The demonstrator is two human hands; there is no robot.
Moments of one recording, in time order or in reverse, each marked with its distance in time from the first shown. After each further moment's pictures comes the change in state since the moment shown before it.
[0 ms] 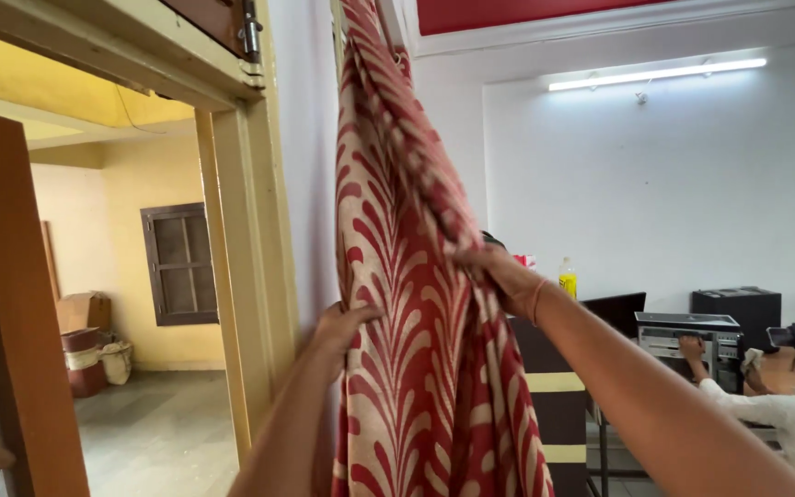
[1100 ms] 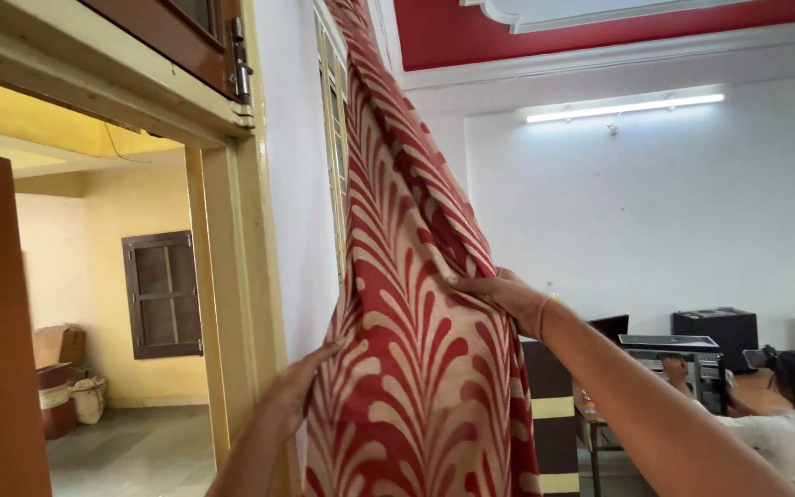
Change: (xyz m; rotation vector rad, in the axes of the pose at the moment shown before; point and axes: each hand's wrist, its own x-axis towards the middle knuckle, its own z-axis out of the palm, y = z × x) left_hand 0.000 -0.016 -0.036 -0.080 -0.171 -0.054; right_hand -0.010 -0.017 -0.026 -0.294 -0.018 -0.026
